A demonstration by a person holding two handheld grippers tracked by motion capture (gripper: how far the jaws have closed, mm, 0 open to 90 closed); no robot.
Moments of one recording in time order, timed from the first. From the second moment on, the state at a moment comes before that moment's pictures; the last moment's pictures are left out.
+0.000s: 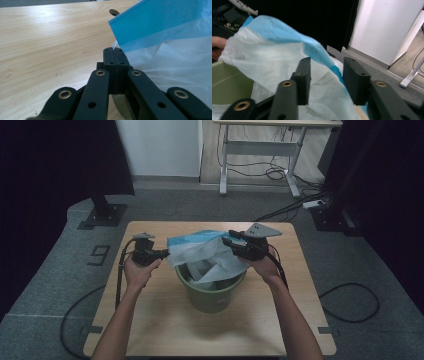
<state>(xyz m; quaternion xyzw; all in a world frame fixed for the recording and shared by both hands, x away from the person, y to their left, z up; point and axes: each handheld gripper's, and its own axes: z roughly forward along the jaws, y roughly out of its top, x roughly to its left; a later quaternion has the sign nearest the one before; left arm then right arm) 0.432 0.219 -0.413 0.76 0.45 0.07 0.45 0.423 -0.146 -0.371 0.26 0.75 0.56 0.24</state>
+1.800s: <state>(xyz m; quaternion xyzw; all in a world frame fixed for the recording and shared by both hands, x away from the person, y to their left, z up) 0.408 0.208 -0.431 0.80 0.43 0.04 0.41 0.267 -0.147 -0.481 0.14 0.80 0.58 0.10</state>
